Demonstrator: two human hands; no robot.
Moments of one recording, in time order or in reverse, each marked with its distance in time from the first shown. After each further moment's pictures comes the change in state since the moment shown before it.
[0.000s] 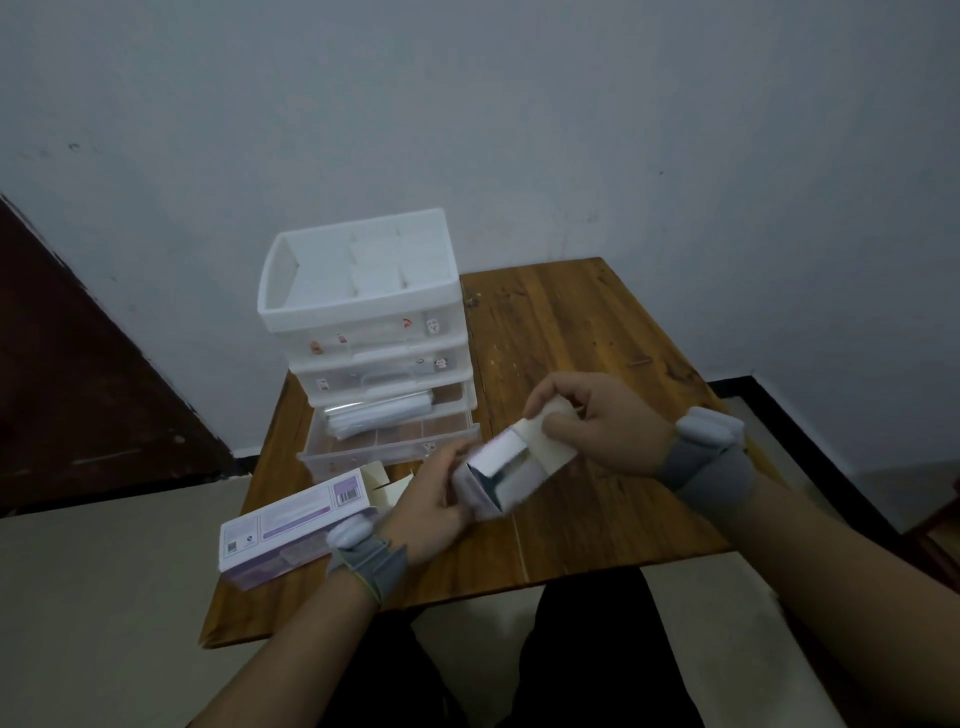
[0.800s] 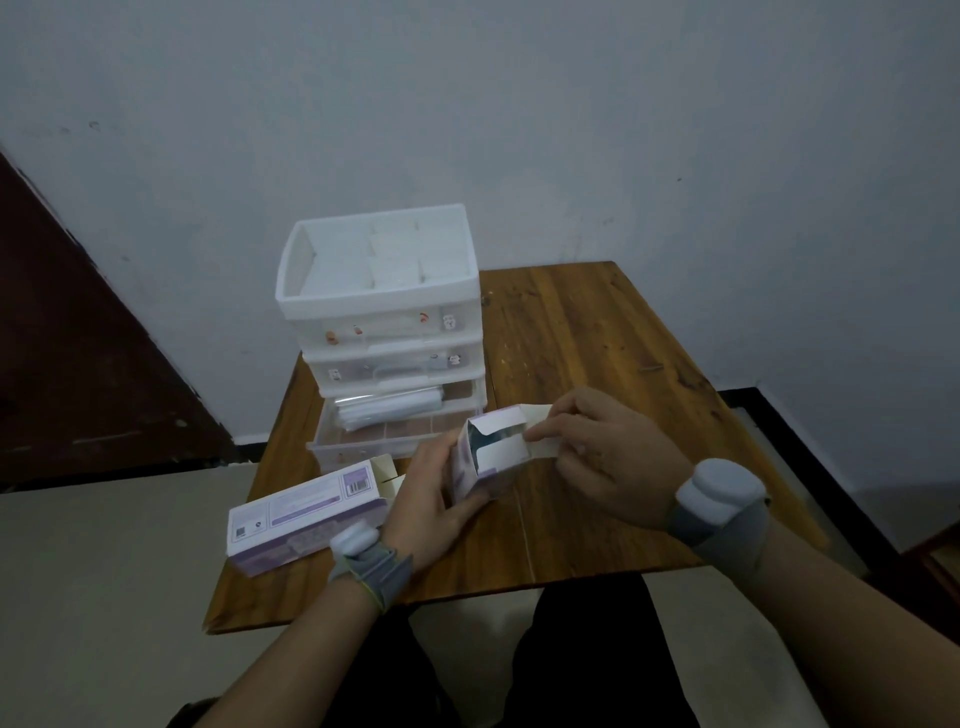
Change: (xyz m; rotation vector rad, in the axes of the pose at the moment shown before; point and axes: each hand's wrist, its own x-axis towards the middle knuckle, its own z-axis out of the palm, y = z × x) left_hand -0.006 -0.020 0.004 0.186 0.267 0.152; right_hand -0.020 0.011 0.020 -0.584 0.088 -0.257
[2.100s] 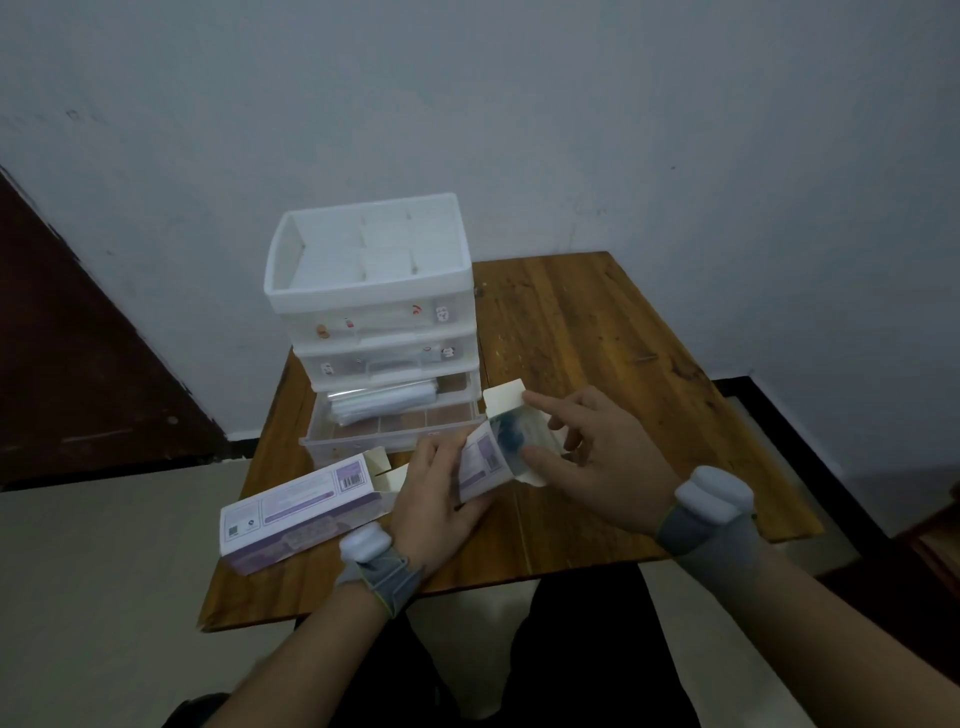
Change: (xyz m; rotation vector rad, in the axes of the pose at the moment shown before) left_hand -0.006 0.011 0.010 0.107 0.107 0.115; right_hand -0.003 -0.014 0.015 0.182 0.106 0.278
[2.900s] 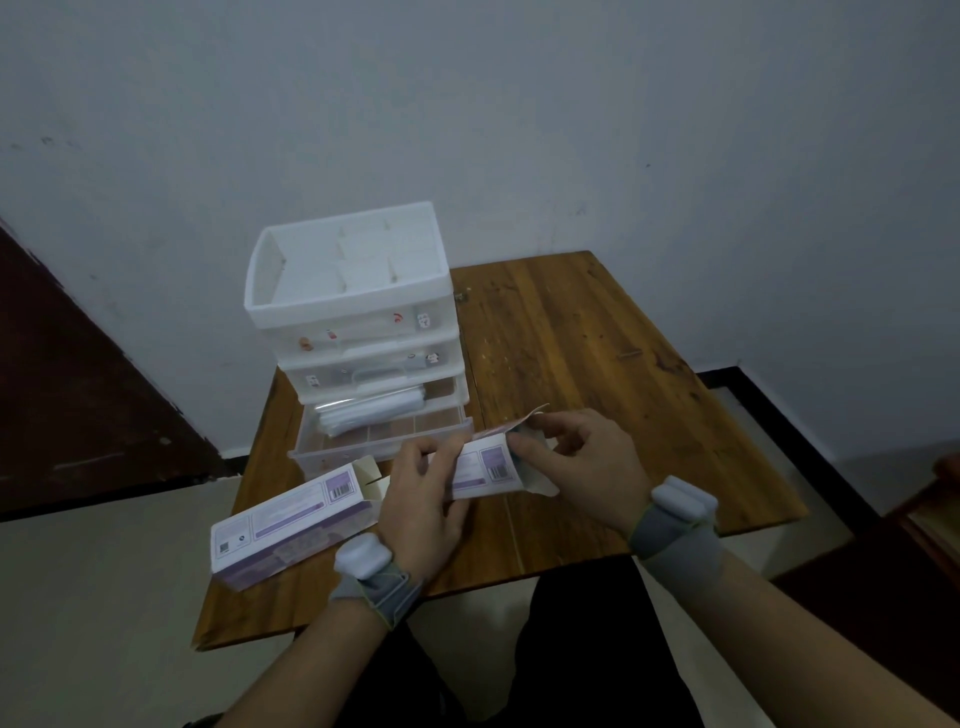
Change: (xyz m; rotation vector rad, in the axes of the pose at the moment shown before) left_hand -0.003 0.011 -0.003 0.238 0.030 0.037; right_hand -0.009 -0.002 0.015 0.205 0.160 0.310
